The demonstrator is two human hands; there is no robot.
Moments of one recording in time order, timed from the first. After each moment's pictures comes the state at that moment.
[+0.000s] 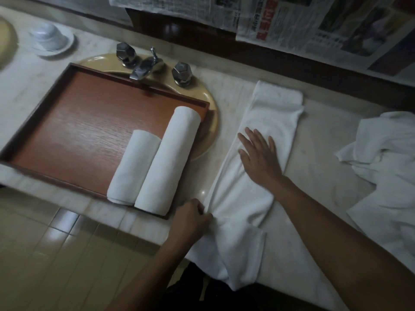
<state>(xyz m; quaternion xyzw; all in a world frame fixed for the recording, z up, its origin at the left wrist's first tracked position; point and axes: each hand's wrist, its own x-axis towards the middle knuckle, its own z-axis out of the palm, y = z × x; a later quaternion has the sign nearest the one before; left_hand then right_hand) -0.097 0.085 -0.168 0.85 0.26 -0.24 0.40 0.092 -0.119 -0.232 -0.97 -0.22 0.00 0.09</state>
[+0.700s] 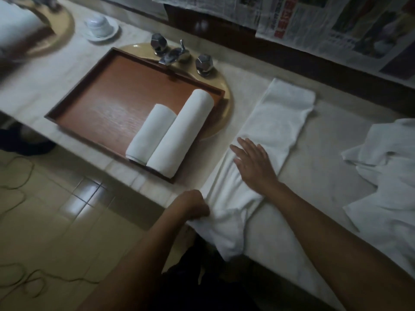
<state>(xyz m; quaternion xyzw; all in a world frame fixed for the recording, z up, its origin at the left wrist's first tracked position) -0.116 0.066 -0.142 0.84 0.20 -0.42 0.27 0.032 -0.123 -0.236 -0.93 -0.34 -0.03 0.14</state>
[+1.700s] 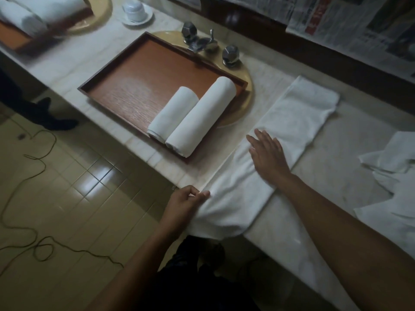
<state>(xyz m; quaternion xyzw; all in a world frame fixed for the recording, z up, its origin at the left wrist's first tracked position) -0.230 0.061 -0.165 0.72 0.38 -0.05 0.57 0.034 -0.121 -0.237 -0.93 -0.34 0.02 0.14</state>
